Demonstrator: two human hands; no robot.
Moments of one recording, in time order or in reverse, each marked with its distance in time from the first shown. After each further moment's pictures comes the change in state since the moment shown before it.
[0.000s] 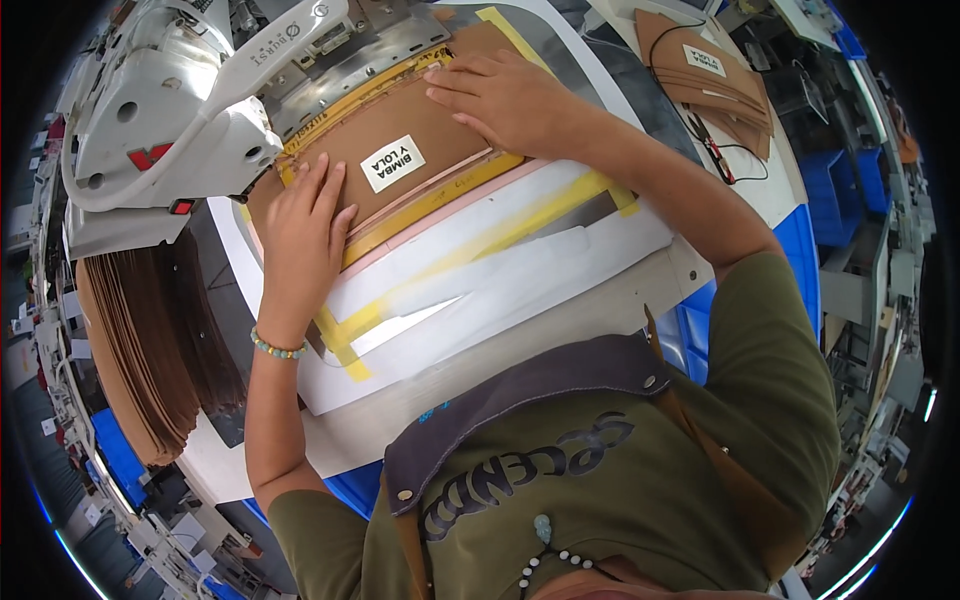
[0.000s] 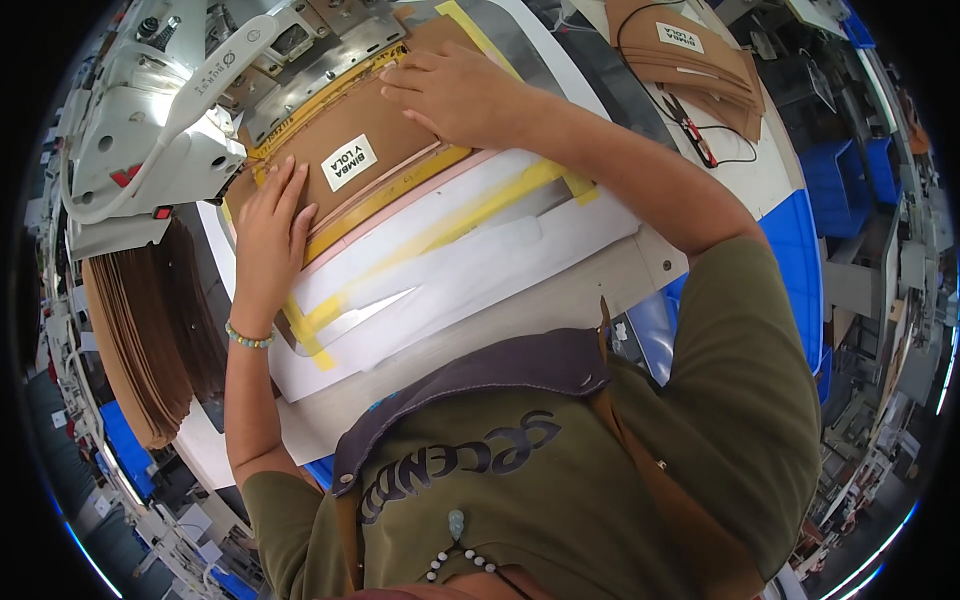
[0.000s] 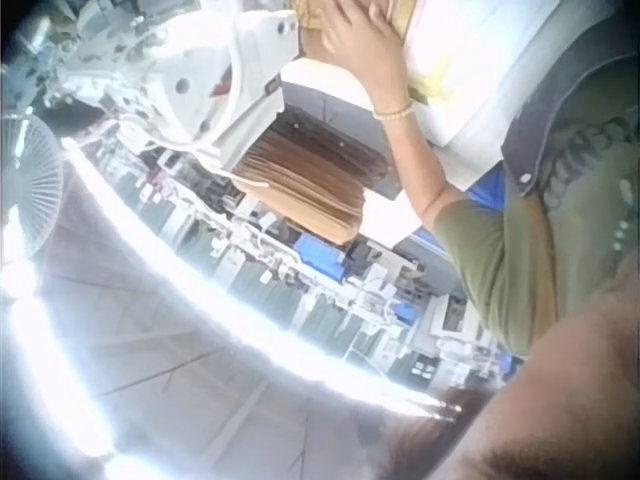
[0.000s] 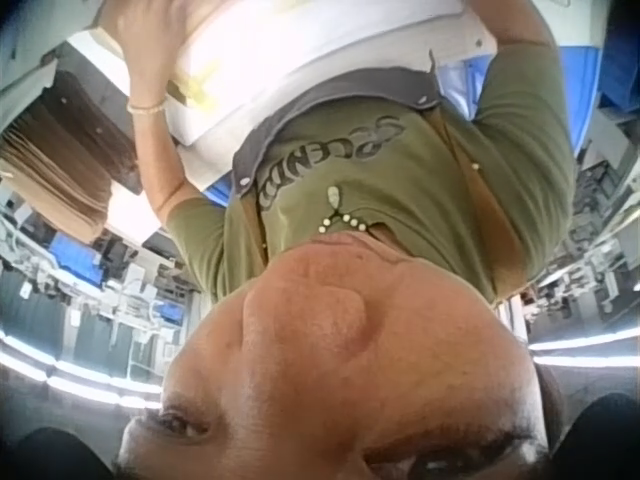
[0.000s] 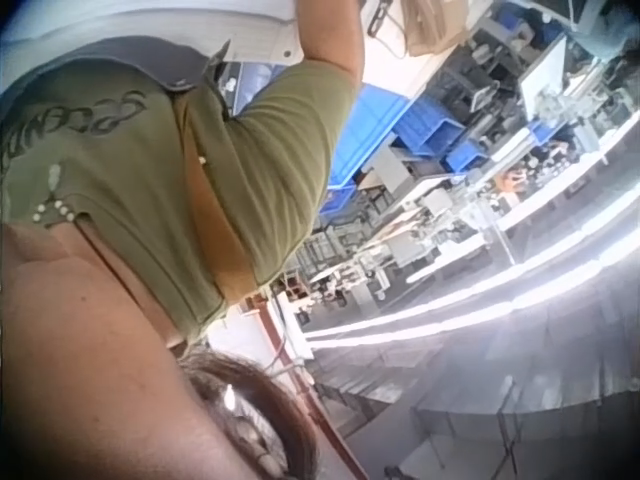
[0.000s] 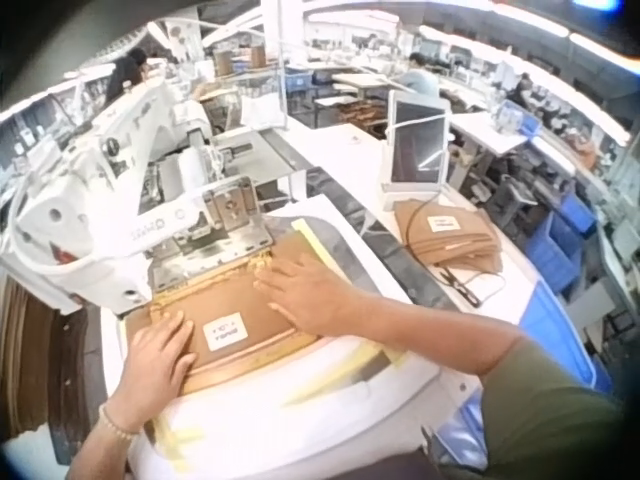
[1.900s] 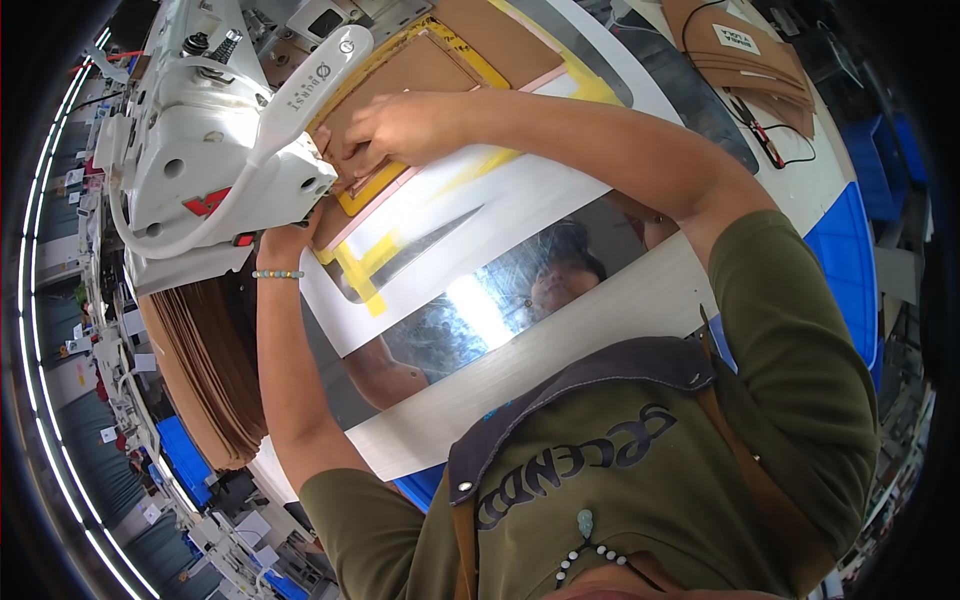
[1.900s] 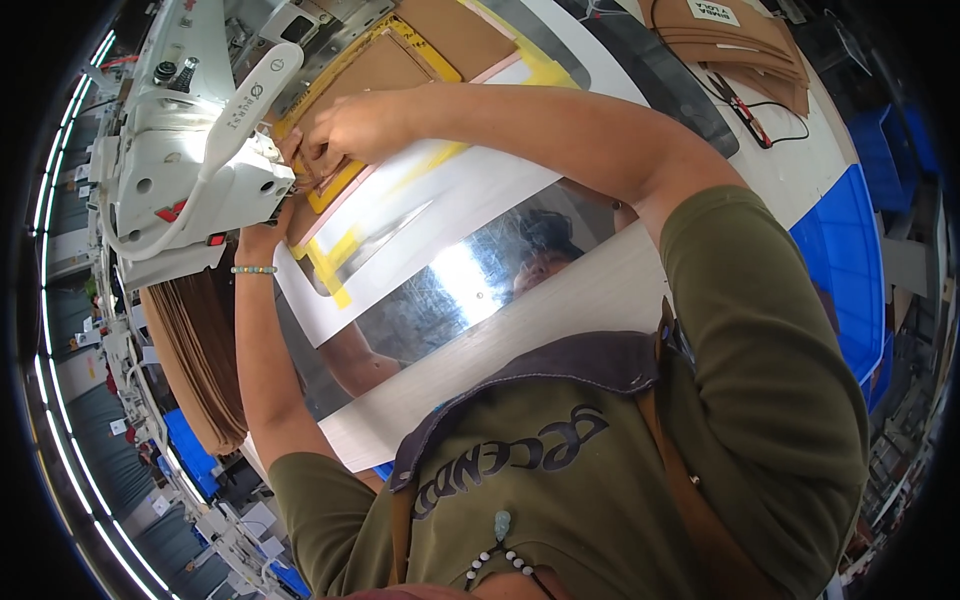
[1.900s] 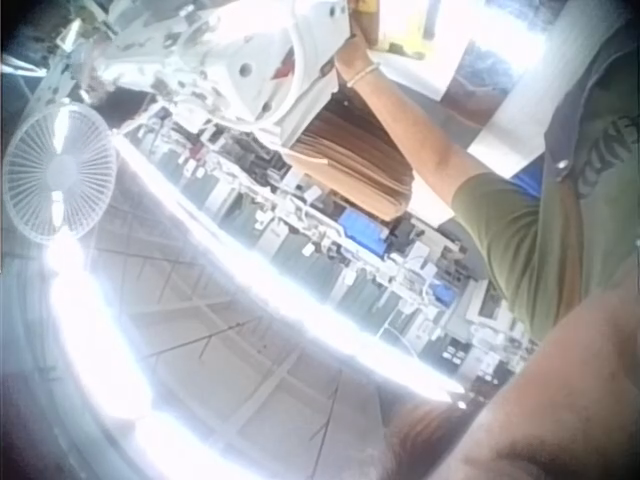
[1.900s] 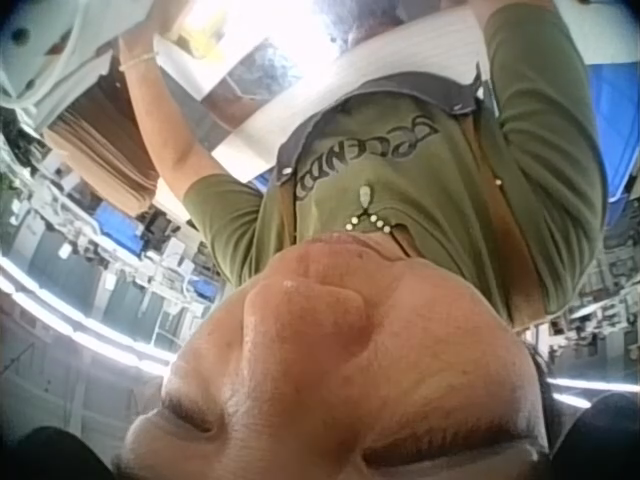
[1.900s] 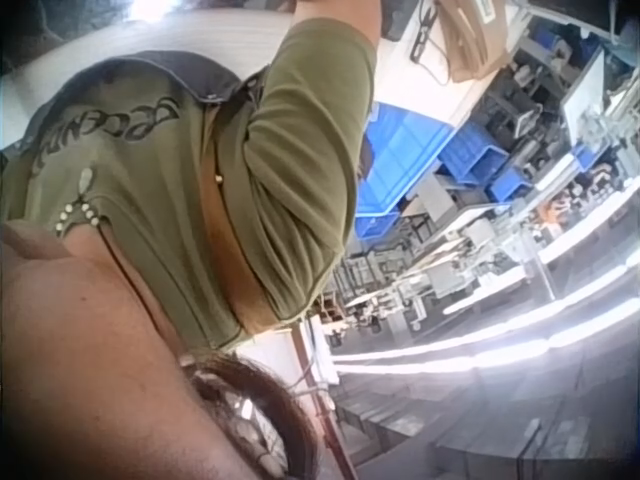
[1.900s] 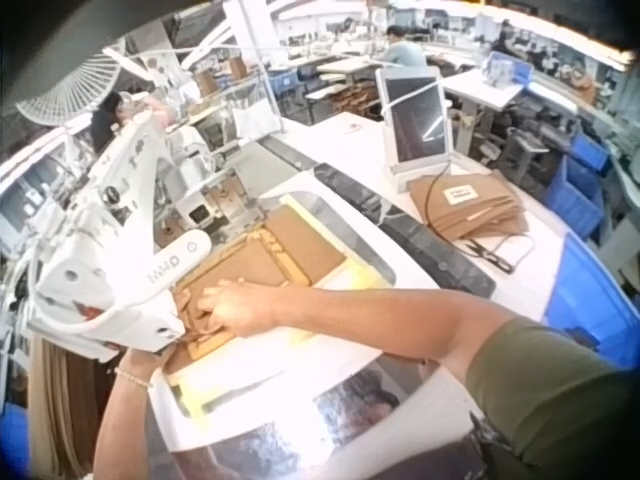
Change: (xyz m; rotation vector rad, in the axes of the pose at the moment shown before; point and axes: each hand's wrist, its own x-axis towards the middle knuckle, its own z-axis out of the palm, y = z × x) left_hand 0.015 -0.206 0.046 0.029 0.088 0.183; right_hand 0.131 -0.031 0.067 0.556 -0.033 -0.244
